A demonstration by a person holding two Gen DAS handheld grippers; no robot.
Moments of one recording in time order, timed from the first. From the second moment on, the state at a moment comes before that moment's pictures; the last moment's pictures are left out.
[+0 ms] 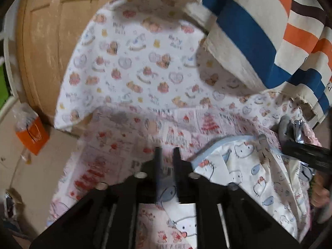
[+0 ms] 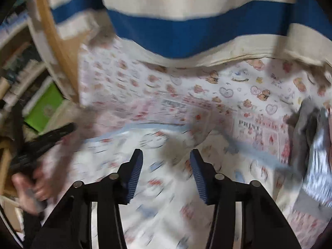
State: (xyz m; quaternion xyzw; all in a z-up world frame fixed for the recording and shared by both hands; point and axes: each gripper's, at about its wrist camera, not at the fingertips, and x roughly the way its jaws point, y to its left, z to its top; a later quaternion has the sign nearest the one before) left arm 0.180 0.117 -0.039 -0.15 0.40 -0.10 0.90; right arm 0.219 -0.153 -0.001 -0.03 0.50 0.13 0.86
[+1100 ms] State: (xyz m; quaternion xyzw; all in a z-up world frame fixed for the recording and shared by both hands) left arm 0.176 0.075 -0.056 -0.11 0.43 -0.17 0.88; right arm 0.268 -0.189 -0.056 0.03 0.44 0.09 0.89
